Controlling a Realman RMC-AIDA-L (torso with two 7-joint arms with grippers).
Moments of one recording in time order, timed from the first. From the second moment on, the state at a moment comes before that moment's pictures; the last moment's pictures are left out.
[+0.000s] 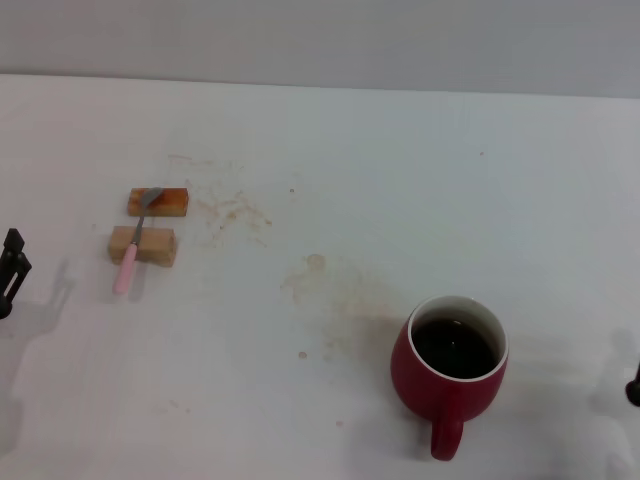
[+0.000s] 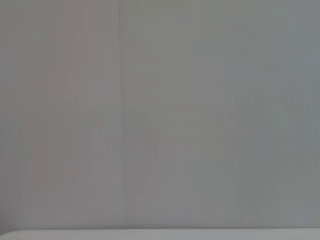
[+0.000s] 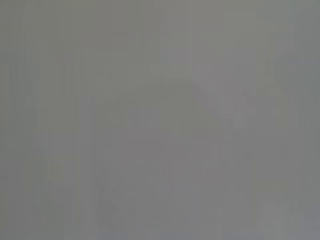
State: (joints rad) left arm -0.12 -2.07 -1.13 -0.22 2.66 1.27 -0.14; right arm 0.02 2.09 -0.04 0.53 -1.58 -1.65 -0.13
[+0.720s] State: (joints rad) left arm -0.13 -2.07 -1.13 -0.22 2.66 1.27 -0.14; right arm 0.00 2.09 -0.14 0.60 -1.59 -1.57 -0.13
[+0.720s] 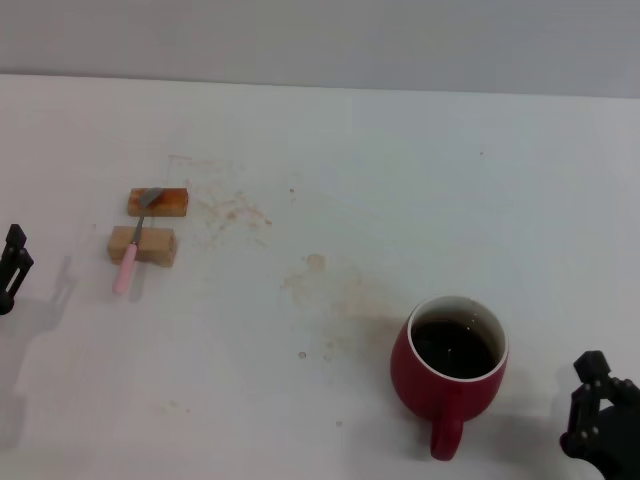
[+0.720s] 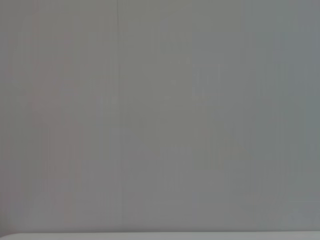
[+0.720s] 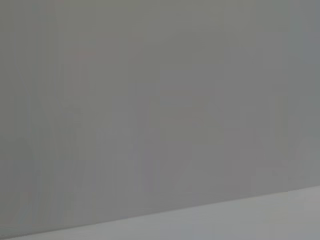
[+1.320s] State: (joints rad) left arm -0.14 -2.07 -1.13 -0.22 2.65 1.27 -0.14; right arm 0.04 2.09 -0.17 0.62 -1.59 -1.50 -0.13
